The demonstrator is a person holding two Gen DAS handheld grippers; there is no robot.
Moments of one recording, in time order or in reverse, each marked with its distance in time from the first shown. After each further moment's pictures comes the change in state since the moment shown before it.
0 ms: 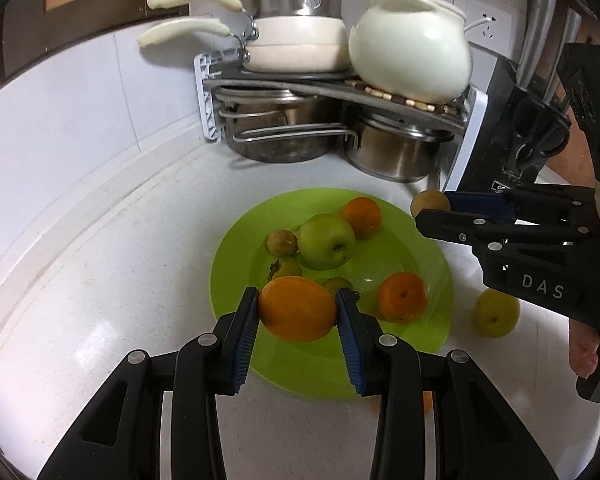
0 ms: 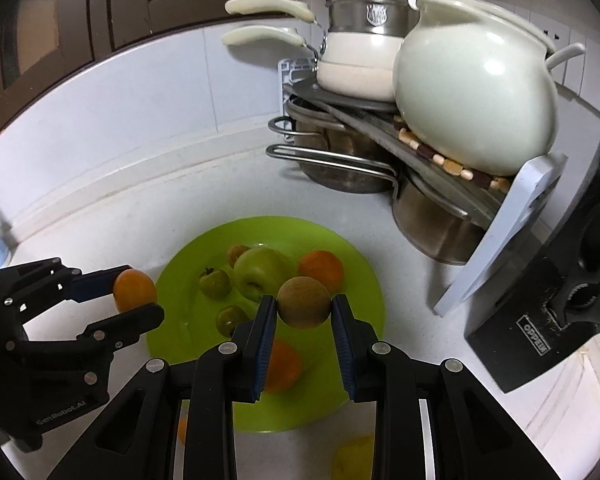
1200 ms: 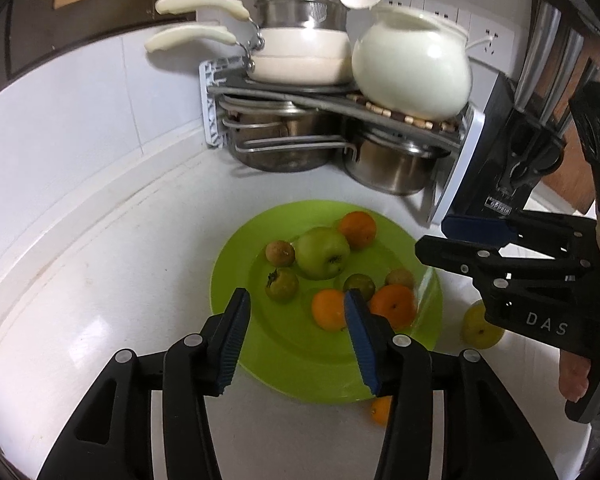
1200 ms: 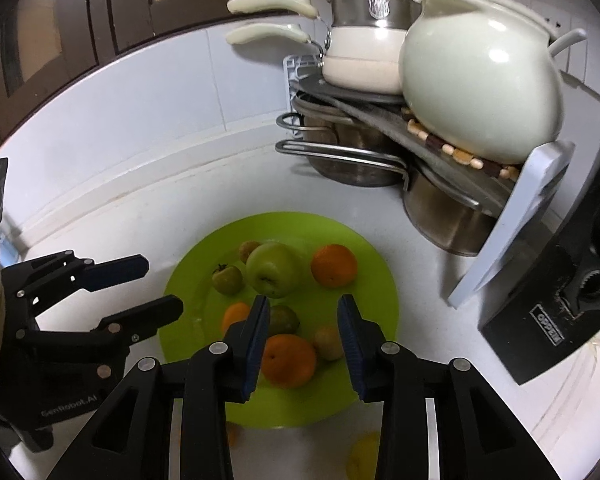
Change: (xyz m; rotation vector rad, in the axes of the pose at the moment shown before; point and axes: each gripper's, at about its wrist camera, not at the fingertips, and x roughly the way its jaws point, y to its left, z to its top) left arm -0.020 0.000 0.003 -0.037 -0.040 -0.009; right arm -0.015 0.002 -0.004 0.030 -0.015 0.043
